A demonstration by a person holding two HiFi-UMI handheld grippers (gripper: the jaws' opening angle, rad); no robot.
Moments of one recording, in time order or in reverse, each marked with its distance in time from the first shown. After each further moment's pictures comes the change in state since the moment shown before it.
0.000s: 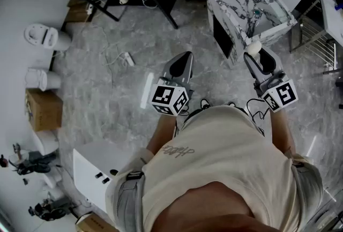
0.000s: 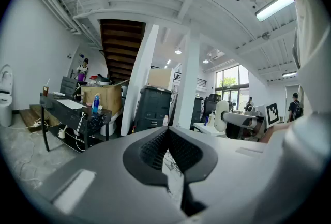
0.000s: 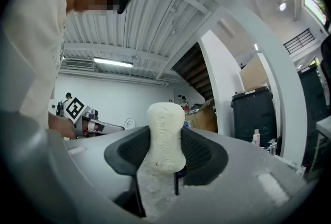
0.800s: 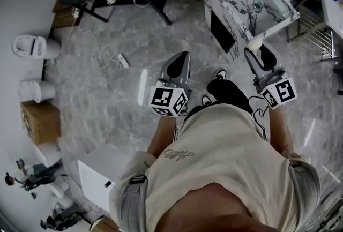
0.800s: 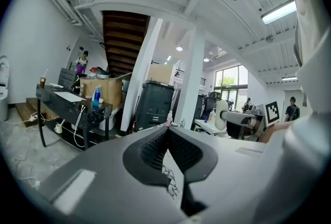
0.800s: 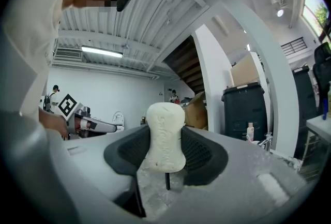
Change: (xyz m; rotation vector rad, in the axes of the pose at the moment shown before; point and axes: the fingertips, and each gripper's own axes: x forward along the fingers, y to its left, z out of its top) left arm 0.028 0.070 -0.026 -0.029 0.036 -0.019; right arm 0.059 -0.021 -0.041 -0.005 0.065 -0.114
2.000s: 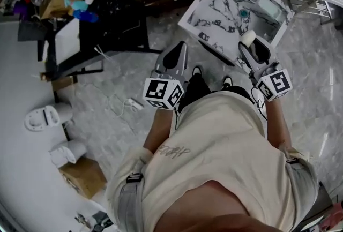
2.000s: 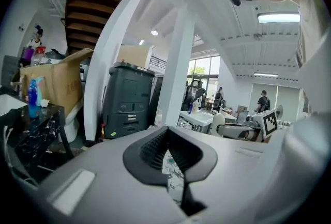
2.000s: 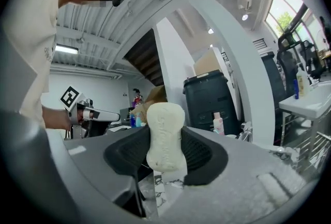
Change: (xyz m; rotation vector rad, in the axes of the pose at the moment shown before) left arm 0.320 0.063 0.054 0.104 0.157 -0.356; right arm 0.126 -0.222 -0.053 0.176 -0.007 -0.357
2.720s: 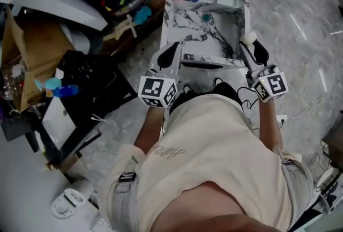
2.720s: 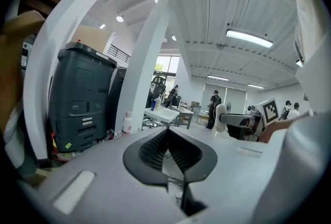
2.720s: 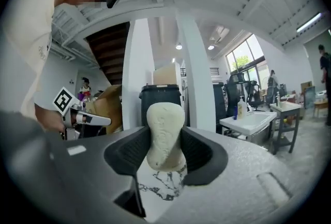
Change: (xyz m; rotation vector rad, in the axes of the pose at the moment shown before) left arm 0.091 0.021 0.014 0.093 0.059 -0.552; right arm -0.032 -0.004 0.029 -0.073 -0.047 -0.633
